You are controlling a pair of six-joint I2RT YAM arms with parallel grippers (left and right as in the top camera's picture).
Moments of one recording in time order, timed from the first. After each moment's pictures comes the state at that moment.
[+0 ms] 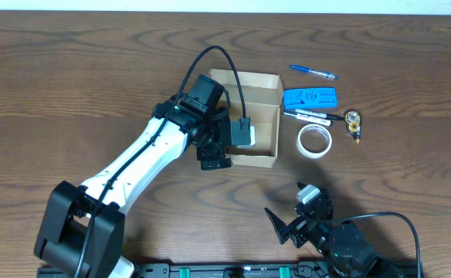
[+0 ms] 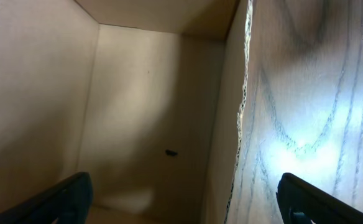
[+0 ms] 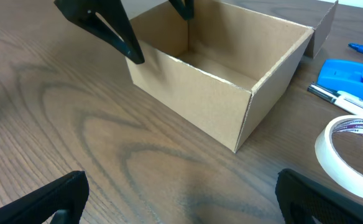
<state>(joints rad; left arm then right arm) -0.53 1.69 1.21 -0.74 0.38 0.96 0.83 0.01 0.15 -0.54 0.15 0.15</state>
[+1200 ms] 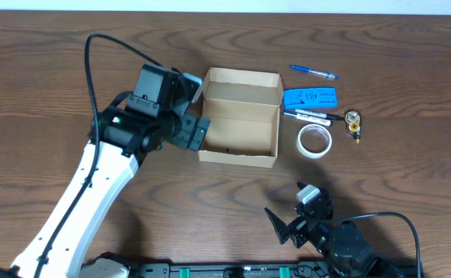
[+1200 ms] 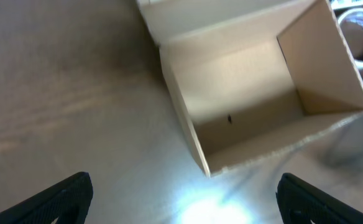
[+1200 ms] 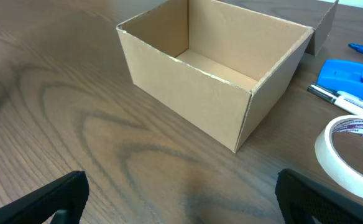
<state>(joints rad) -0.39 1.38 1.26 -0.91 0.13 0.02 0.83 0.01 0.15 -0.54 0.15 0.15</state>
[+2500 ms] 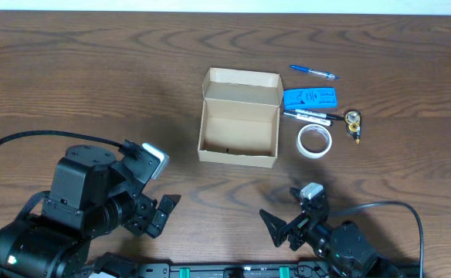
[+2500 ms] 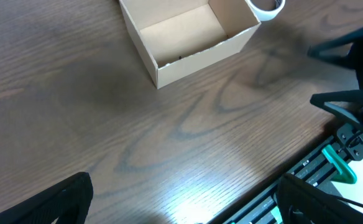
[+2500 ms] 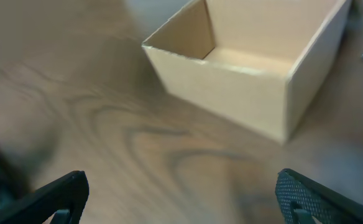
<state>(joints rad) -0.39 0.85 1.26 -1.34 0.24 0.11 0.83 0.01 0.15 -0.51 0.03 0.48</state>
